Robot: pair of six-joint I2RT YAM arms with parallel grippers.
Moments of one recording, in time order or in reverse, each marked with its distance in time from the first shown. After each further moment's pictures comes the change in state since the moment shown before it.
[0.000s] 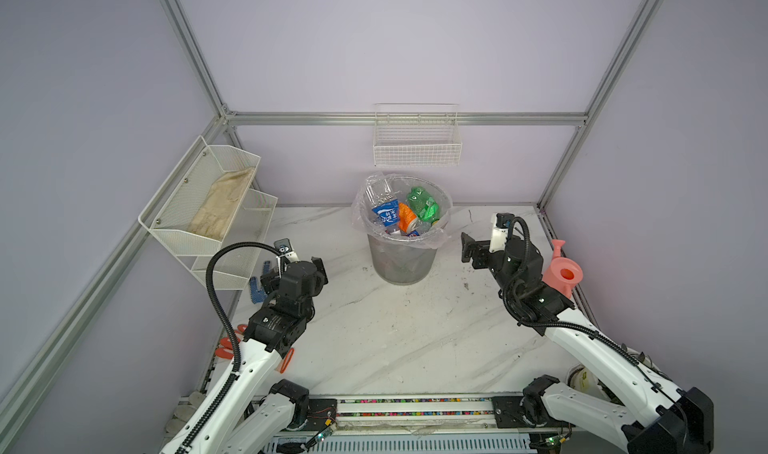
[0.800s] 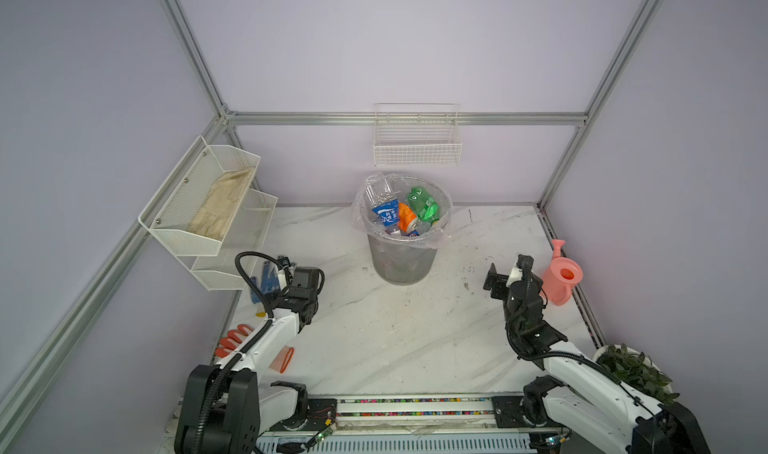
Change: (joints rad) left arm 0.190 0.375 -0.219 0.155 -0.042 -0.054; right arm -0.079 -0.091 -0.462 0.317 0.270 -0.008
